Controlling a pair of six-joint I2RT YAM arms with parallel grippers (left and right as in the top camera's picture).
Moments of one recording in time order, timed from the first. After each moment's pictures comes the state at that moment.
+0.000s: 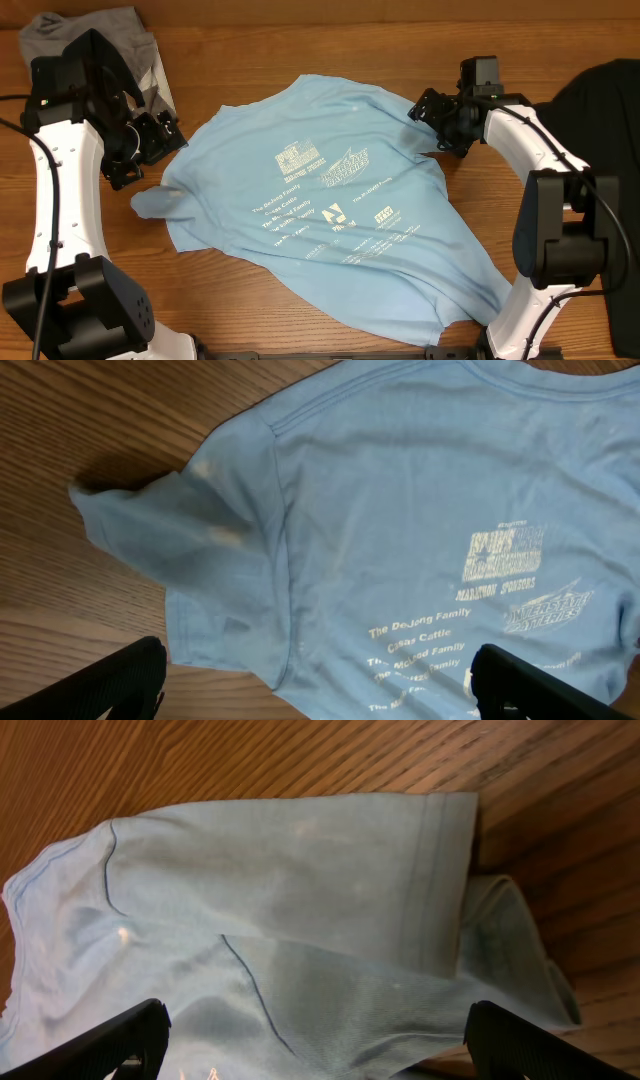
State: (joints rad) left arm 0.27 1.73 1.57 -1.22 0.23 -0.31; right arm 0.03 2.02 1.42 -0.55 -0.27 0.67
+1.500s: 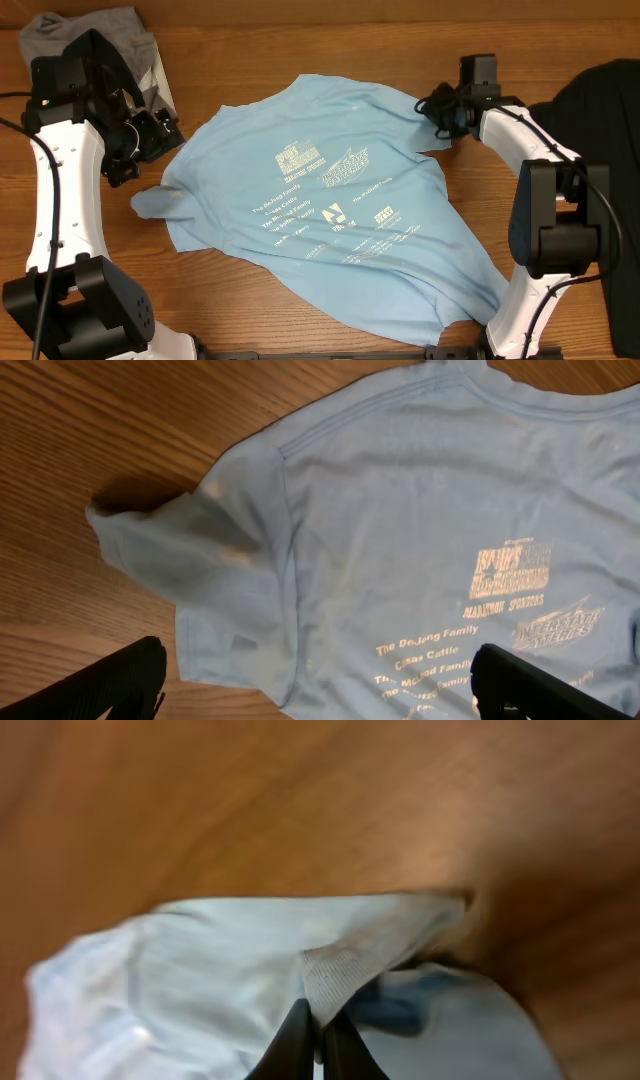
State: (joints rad) left arm 0.27 1.73 1.56 -1.18 0.20 -0.31; right arm 0.03 2.09 1.43 -0.30 -0.21 0.70
